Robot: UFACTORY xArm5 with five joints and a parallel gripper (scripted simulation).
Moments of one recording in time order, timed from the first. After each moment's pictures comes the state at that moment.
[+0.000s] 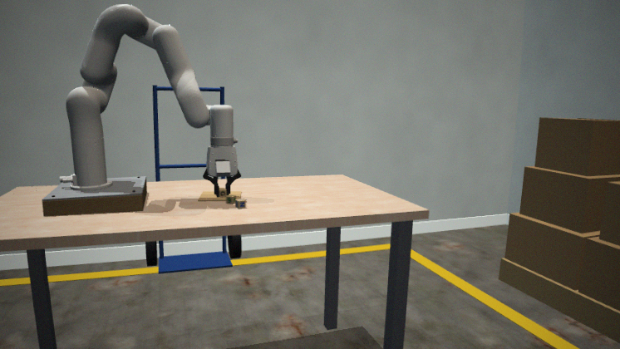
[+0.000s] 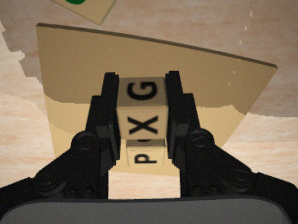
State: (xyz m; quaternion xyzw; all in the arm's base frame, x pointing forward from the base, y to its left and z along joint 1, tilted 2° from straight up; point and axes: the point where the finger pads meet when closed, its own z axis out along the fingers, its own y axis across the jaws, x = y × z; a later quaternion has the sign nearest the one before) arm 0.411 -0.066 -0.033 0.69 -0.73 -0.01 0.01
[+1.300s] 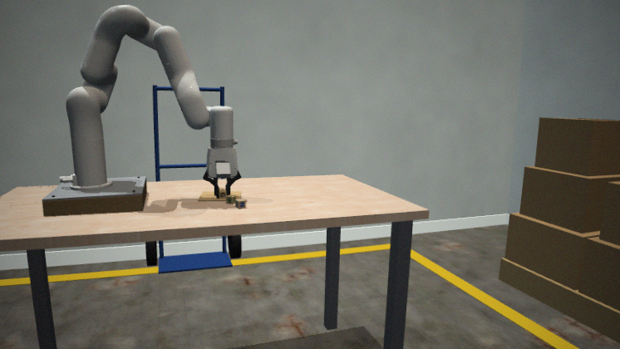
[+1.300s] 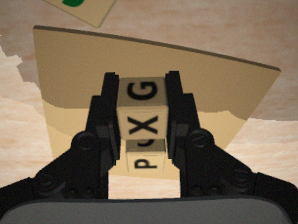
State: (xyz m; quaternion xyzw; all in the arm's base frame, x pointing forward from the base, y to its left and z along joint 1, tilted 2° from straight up) arm 0.411 -0.065 -0.037 0.69 -0.73 -0.01 0.01
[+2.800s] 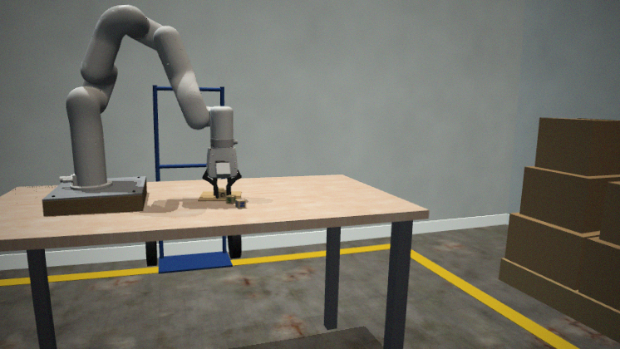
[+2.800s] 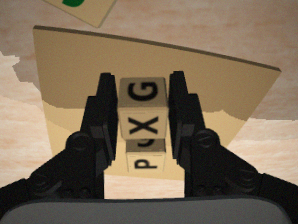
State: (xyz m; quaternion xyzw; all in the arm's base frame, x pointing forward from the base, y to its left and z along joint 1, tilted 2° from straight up) arm 0.411 -0.065 -0.037 0.69 -0.73 -0.01 0.01
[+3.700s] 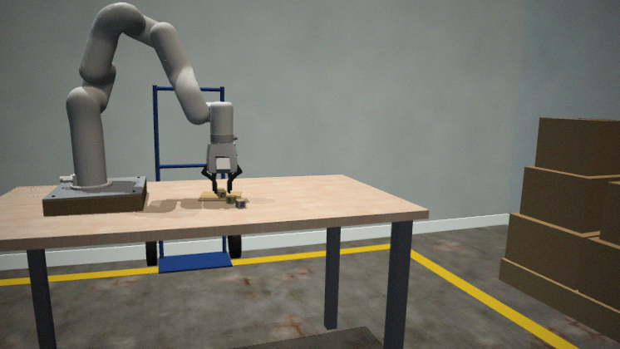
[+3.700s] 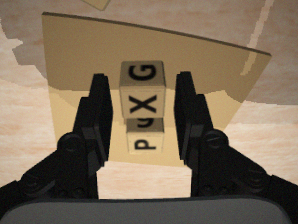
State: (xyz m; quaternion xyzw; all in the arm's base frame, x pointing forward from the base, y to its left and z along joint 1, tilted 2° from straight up) arm 0.411 -0.064 -0.022 0.69 -0.73 -0.01 0.01
